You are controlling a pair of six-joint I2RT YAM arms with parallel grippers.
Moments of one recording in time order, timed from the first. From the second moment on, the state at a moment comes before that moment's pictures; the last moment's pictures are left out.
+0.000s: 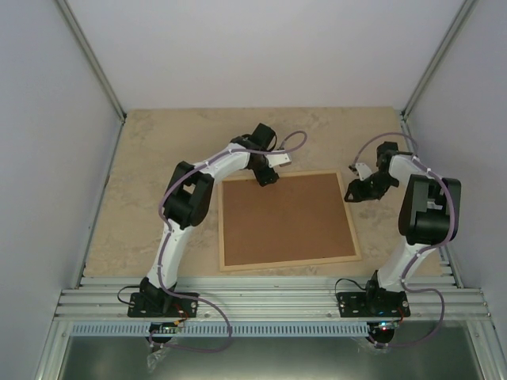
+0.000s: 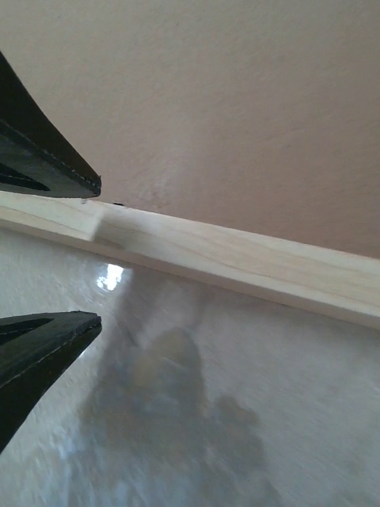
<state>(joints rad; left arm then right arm) -0.57 2.32 1.85 -0.64 0.15 0.65 -0.12 1.84 1.21 -0.87 -0.39 -0.41</state>
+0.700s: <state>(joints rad) -0.58 2.28 1.77 -0.56 0.14 0.63 -0.08 1.79 1.16 -0.82 -0.36 -0.33</state>
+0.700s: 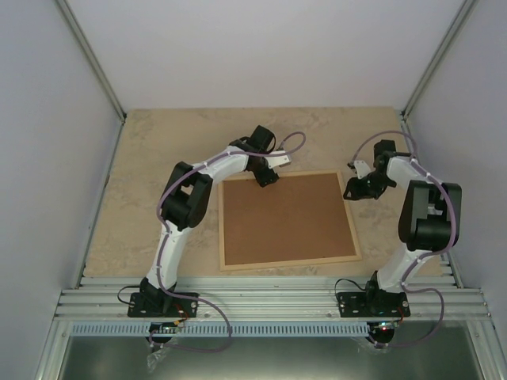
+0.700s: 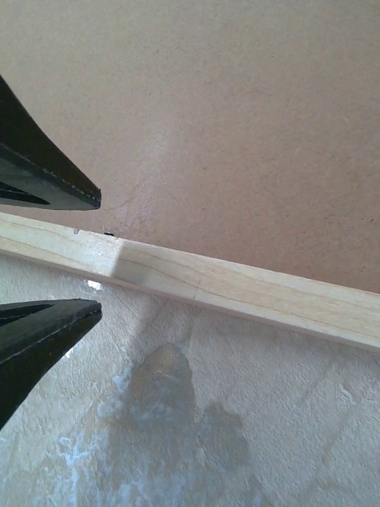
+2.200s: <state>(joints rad) -0.58 2.26 1.73 -0.51 0.14 0.61 -0.07 1.83 1.13 -0.76 -0.35 -0.28</state>
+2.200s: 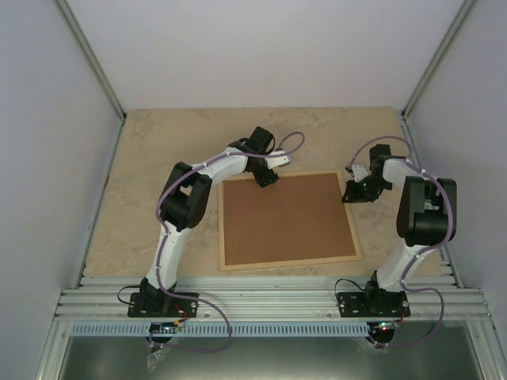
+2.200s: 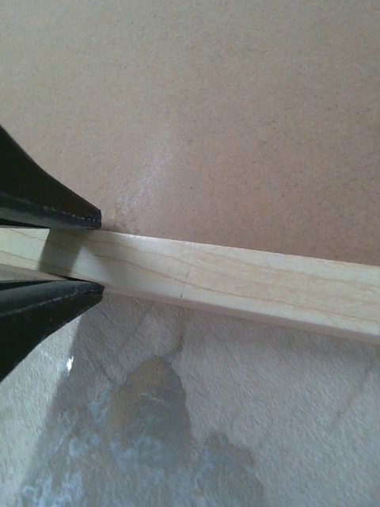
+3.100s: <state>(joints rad) -0.55 2.35 1.87 -0.65 0.29 0.39 0.04 2.07 1.52 -0.84 -0.42 -0.46</state>
